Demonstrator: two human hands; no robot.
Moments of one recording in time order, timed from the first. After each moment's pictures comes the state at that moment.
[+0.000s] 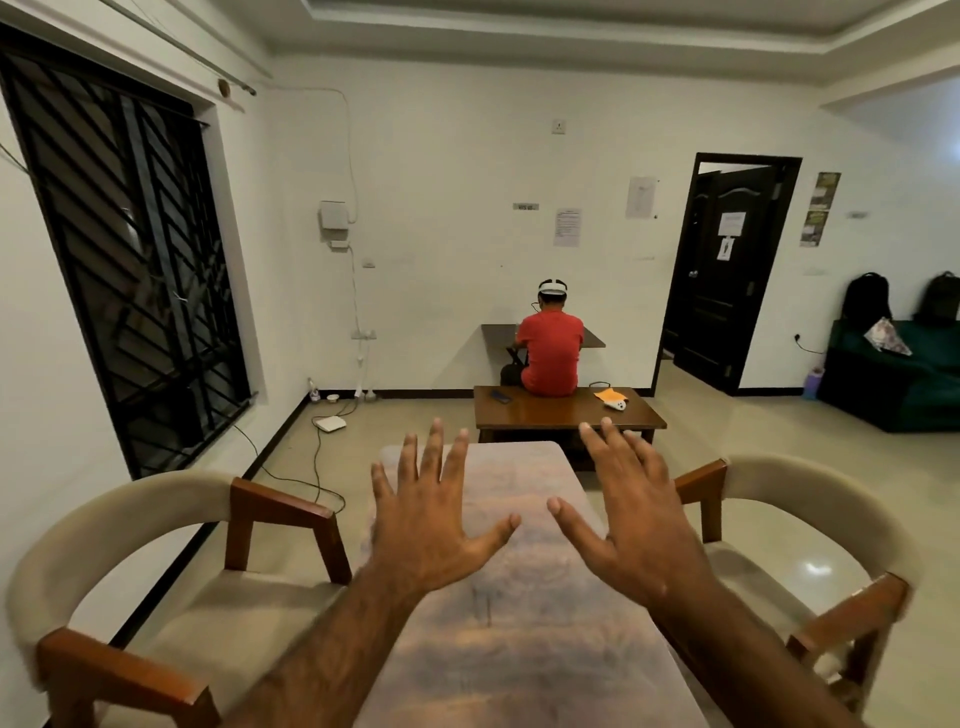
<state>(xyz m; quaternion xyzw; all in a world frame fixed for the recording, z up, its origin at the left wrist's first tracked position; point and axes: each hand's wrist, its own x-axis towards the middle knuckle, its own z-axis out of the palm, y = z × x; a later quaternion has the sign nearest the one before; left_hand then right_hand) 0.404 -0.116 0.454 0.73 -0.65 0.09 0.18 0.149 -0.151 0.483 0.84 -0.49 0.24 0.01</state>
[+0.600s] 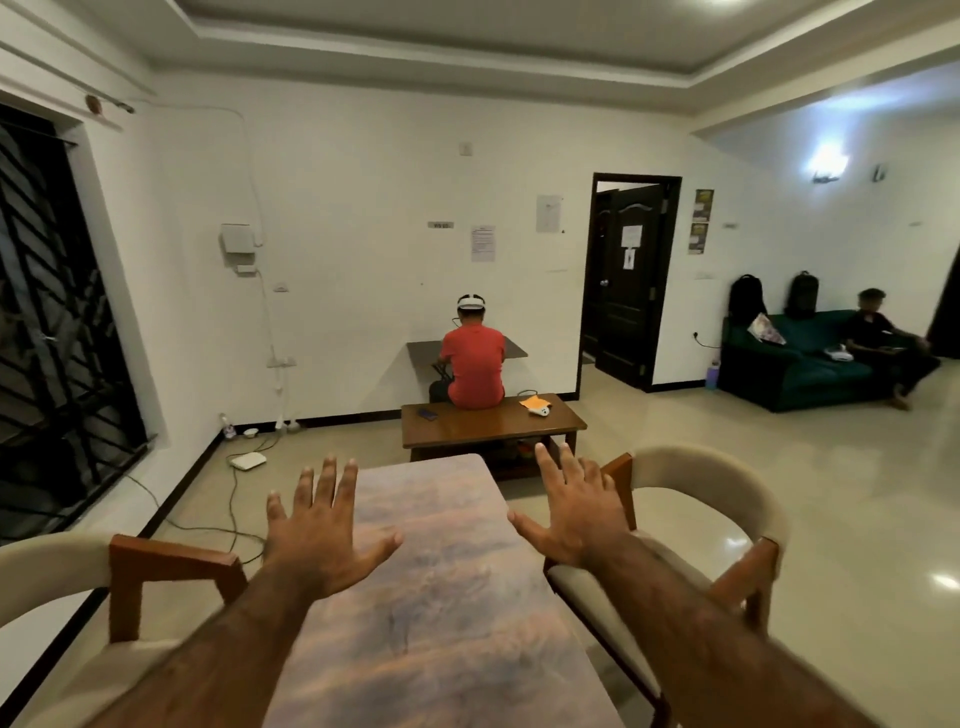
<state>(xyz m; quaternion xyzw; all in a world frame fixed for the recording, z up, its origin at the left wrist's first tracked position) 0.397 -0.173 0.431 0.77 -0.63 0.08 0.03 0.055 -0.235 0.453 0.77 -0.63 0.10 0.02</state>
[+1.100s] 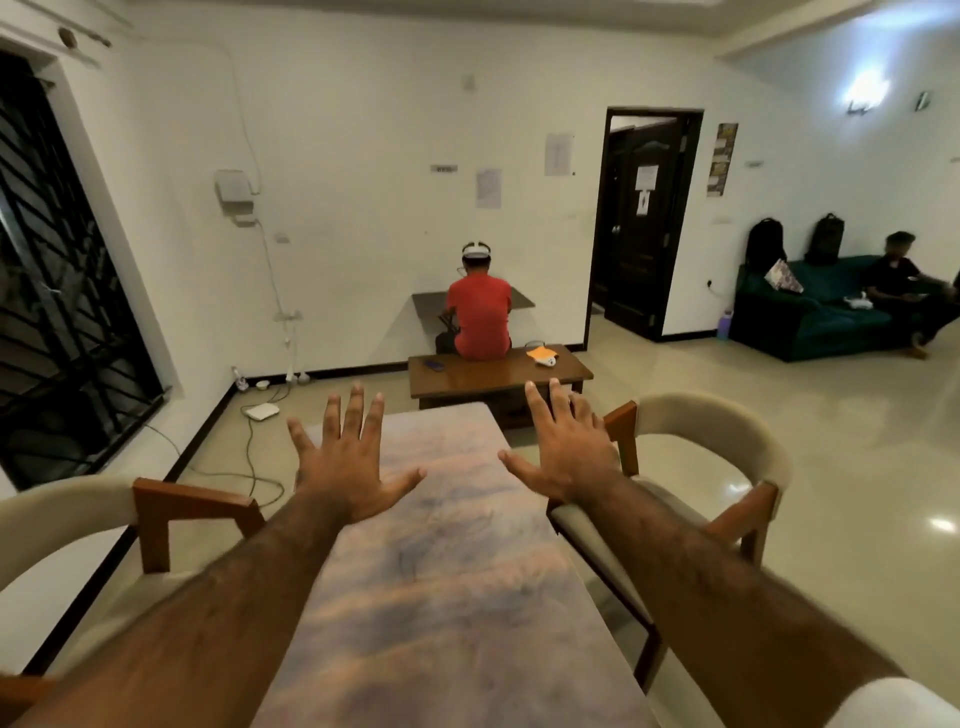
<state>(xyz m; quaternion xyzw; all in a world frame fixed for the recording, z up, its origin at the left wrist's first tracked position) 0.373 -0.187 0.433 0.75 -0.65 0.11 0.03 0.061 -0.241 0.447 0.79 -0.60 0.12 0.04</state>
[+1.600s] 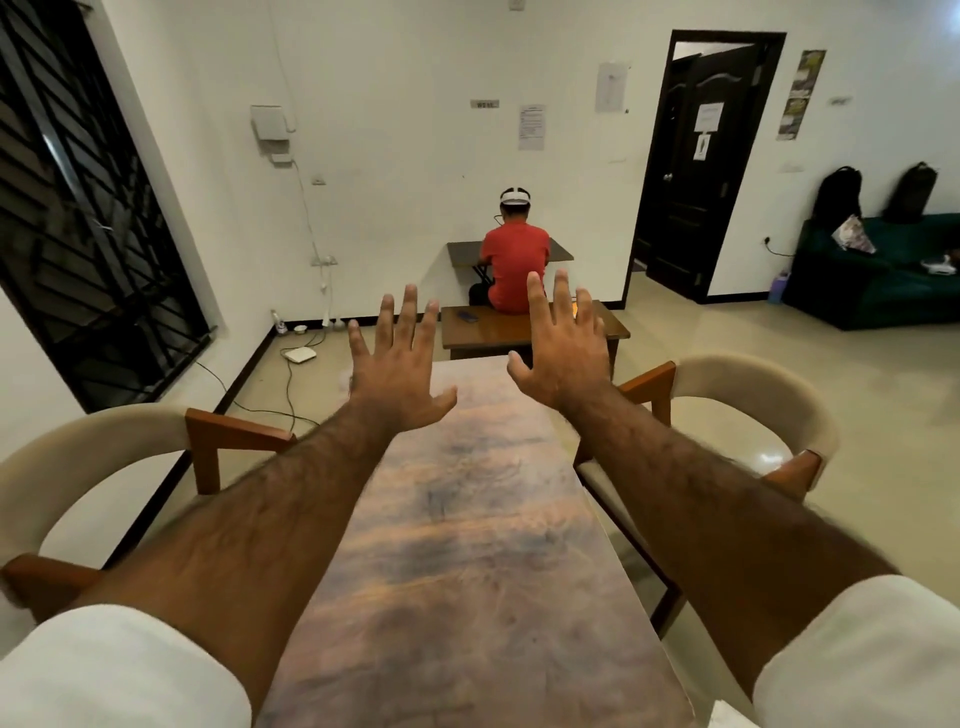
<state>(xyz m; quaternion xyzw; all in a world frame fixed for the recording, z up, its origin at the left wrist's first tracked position) 0.359 -0.207 0.457 0.71 -0.68 0.17 0.09 0.124 -0.255 0.488 0.79 -0.57 0.20 0.11</state>
